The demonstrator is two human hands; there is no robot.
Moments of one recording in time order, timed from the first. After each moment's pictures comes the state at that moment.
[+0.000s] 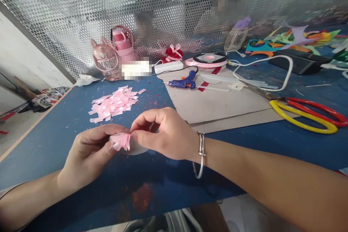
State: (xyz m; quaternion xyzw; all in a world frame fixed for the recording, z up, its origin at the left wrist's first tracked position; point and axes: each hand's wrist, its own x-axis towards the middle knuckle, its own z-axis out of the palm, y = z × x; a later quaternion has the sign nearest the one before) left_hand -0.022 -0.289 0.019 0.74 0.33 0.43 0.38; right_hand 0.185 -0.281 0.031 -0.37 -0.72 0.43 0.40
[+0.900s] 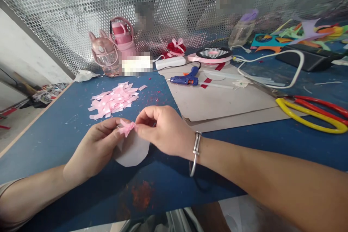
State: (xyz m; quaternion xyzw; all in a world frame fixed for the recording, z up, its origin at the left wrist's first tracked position) left_hand -0.009 -0.286 0.014 0.56 0.46 0.40 0.57; right_hand 0.176 -0.275 0.018 -0.43 -0.68 0.45 0.39
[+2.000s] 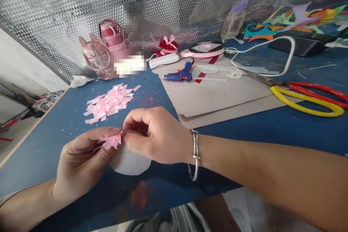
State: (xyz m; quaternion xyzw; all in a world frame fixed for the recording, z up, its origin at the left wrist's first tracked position) left_hand -0.018 -0.300 0.008 0.73 0.33 0.47 0.38; right_hand 0.181 -0.287 0.027 -0.35 -0.72 0.44 0.40
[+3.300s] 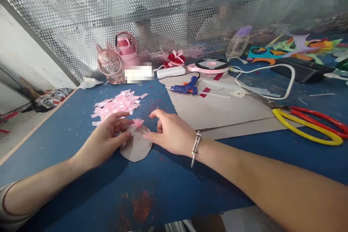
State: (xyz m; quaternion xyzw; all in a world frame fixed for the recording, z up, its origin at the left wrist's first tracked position) left_hand -0.026 -0.254 0.005 0.70 0.51 0.33 0.38; right_hand 0.193 -0.258 0.013 -0.53 -0.72 0.37 0.24
